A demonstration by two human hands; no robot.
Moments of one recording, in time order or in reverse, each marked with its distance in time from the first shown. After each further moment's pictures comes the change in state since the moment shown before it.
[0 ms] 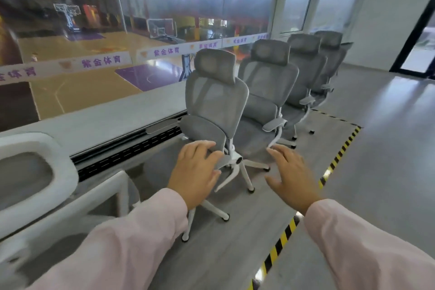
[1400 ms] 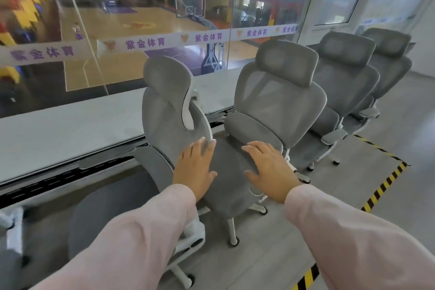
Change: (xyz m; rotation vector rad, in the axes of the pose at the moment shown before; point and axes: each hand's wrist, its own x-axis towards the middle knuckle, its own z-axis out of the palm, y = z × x) left_hand 0.444 -0.055 0.369 0.036 -0.309 -0.449; right_hand 0.505 0.295 0.102 0.086 -0.196 -0.300
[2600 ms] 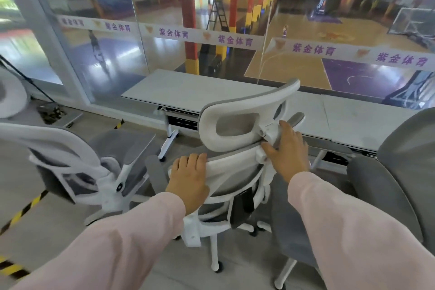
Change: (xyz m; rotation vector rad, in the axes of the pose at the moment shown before) left_hand -0.126 0.026 -0.015 0.308 0.075 -0.800; right_hand 0.105 -0.042 0.025 0.495 -0.046 -0.340
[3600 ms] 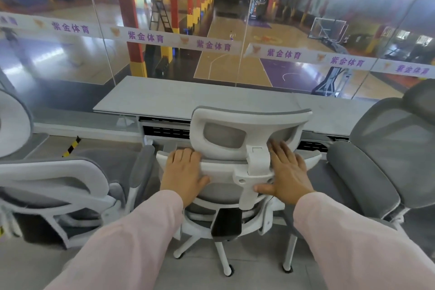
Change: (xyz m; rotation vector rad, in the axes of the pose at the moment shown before) left_hand 0.020 -0.220 -0.012 -0.132 0.143 0.208; right_hand -0.072 -0.150 0.103 -0.527 -0.182 -0.017
